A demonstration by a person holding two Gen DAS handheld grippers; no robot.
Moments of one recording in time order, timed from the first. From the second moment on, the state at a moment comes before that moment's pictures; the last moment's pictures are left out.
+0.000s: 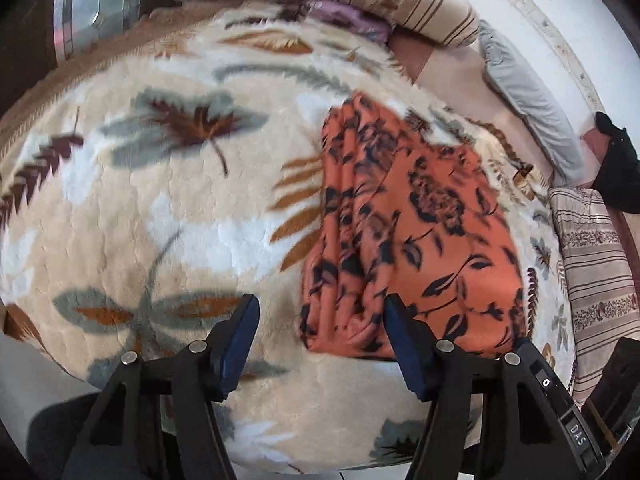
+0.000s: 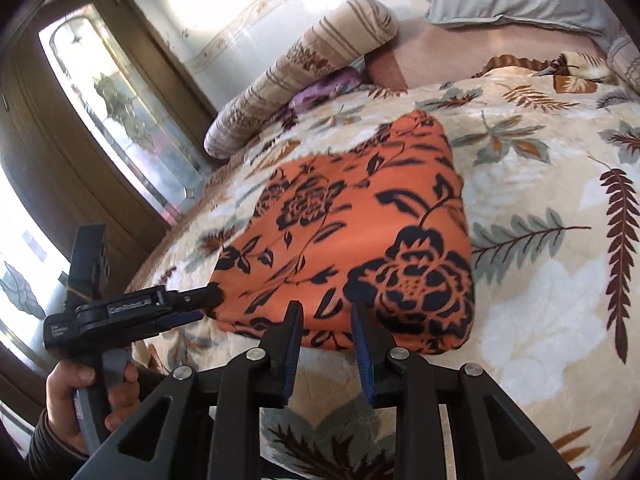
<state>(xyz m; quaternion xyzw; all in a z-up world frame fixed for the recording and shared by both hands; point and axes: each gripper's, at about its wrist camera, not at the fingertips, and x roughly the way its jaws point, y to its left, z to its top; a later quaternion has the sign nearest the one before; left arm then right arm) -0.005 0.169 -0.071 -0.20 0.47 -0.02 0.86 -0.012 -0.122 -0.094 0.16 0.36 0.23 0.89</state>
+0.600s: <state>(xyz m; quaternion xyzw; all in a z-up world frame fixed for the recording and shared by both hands) 0.155 0.175 -0.080 -0.21 0.50 -0.06 0.84 0.003 -0.175 -0.102 0.25 0.35 0.20 0.88</state>
